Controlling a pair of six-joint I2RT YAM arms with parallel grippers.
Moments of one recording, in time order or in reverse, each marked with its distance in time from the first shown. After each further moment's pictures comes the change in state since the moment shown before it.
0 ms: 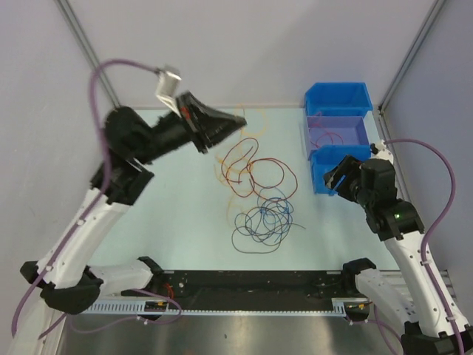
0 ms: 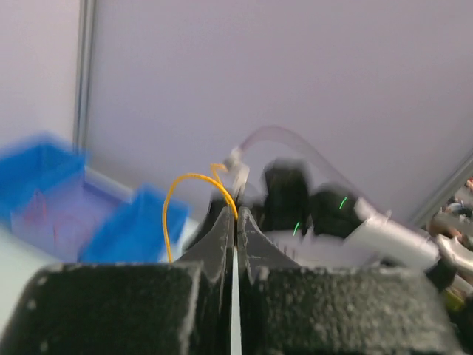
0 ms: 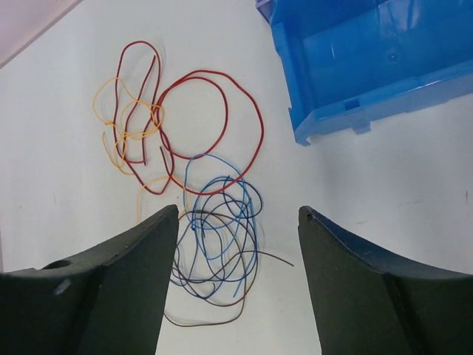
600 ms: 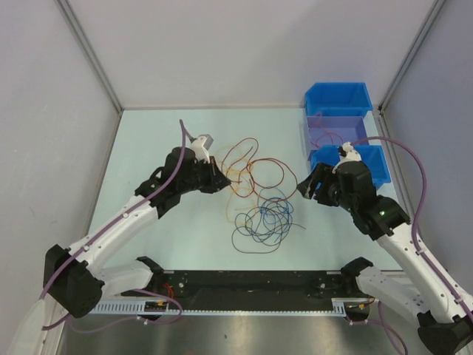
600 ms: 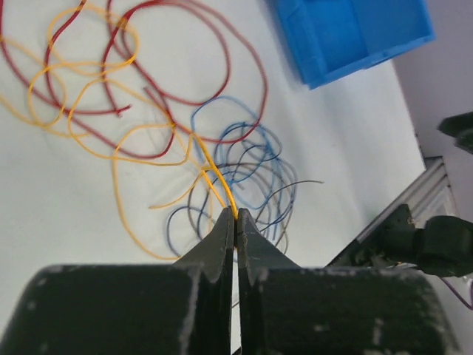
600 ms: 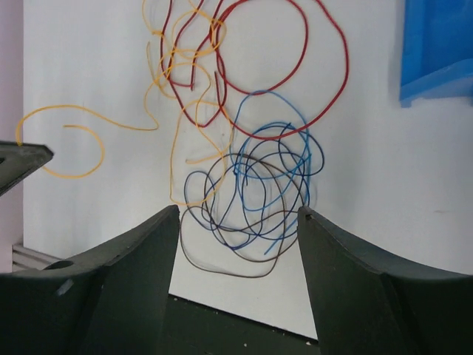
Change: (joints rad) left arm 0.069 -0.058 -0.723 -0.163 -0.285 0.001; right arm 0.217 0.042 -0.030 0.054 -0.066 0.027
